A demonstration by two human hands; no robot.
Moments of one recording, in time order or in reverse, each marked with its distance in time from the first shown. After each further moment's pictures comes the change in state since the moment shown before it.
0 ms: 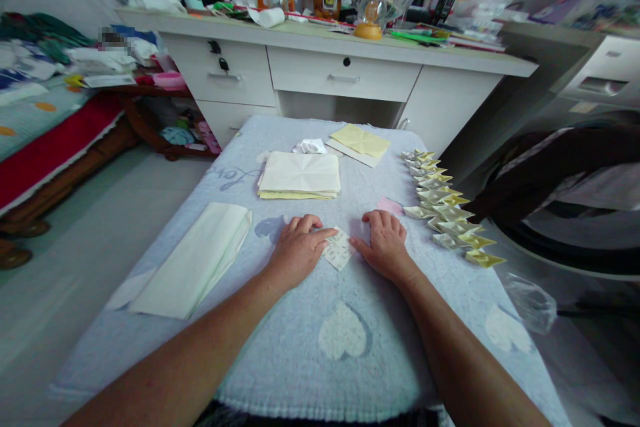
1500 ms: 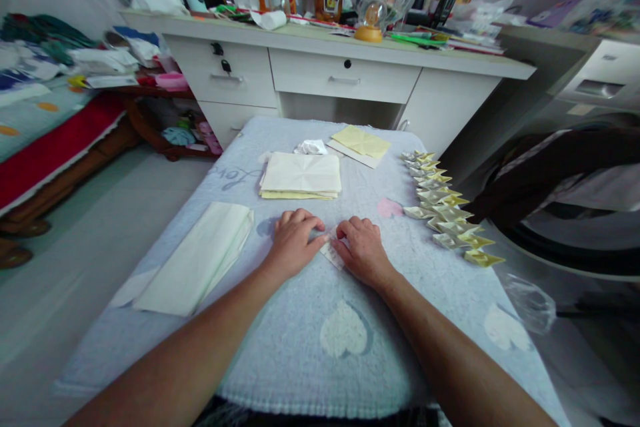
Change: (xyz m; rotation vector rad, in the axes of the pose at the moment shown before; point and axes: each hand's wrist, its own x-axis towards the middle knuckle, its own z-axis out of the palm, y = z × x) left_hand 0.009 -0.005 -0.010 -0.031 0.062 -0.175; right_hand 0.001 -0.037 0.004 0.055 -0.085 -0.219
